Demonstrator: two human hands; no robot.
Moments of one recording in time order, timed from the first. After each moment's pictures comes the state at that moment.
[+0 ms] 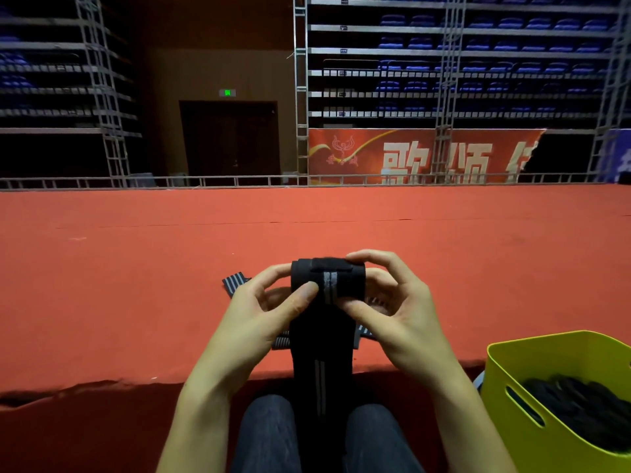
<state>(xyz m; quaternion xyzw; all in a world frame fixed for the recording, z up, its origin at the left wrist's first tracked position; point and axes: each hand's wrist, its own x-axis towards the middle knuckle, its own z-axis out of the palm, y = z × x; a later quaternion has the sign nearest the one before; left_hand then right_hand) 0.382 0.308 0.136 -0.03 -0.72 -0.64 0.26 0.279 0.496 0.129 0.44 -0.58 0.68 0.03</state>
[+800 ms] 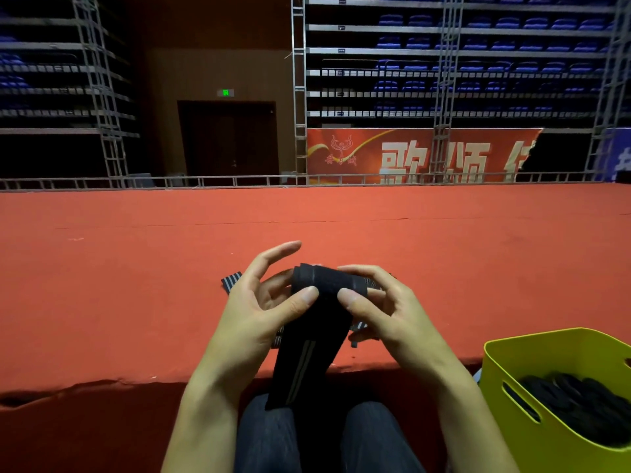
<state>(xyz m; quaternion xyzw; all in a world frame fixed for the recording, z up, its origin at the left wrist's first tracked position) 0.382 0.311 0.135 -0.09 -0.68 -0.68 0.26 0.276 0.503 0.128 0.41 -0.64 0.65 -0.07</state>
